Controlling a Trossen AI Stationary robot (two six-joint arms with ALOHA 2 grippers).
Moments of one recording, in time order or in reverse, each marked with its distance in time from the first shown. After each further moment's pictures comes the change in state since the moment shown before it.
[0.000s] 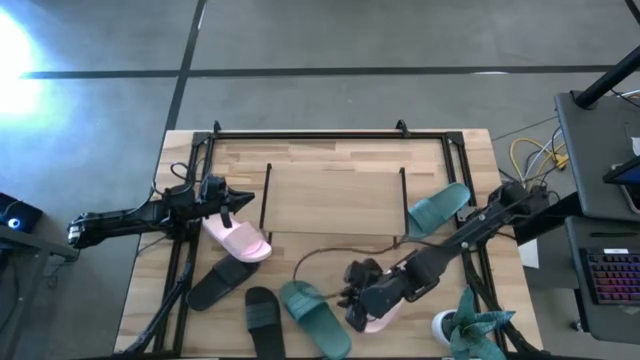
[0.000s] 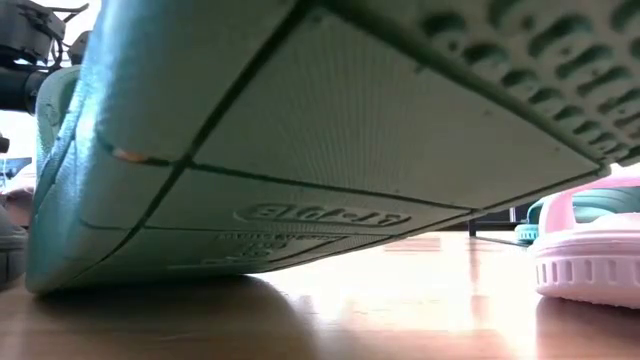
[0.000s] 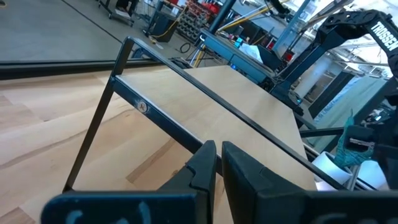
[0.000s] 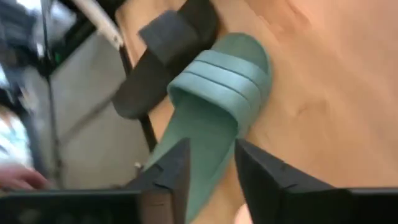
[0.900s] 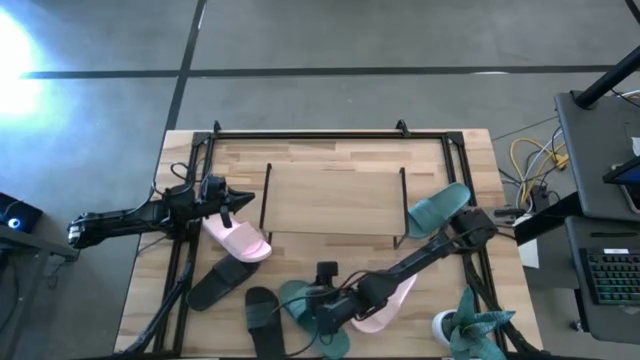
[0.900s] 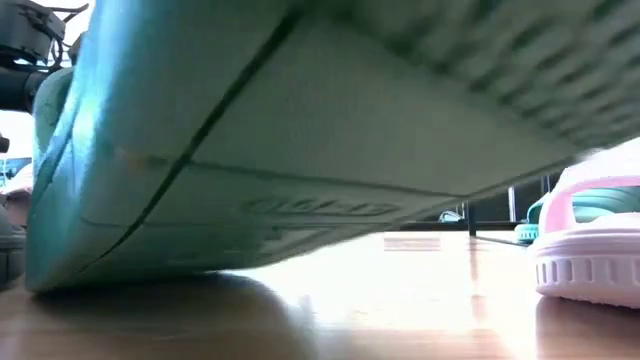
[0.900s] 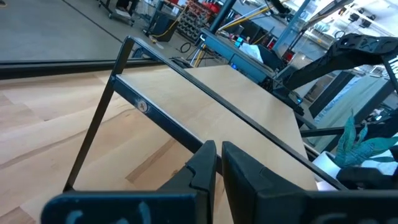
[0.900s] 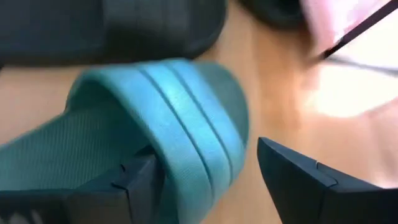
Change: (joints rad) left arm 0.000 0.000 0.000 0.000 0.000 0.000; right arm -0.053 0.435 0.309 0.001 0.209 -0.718
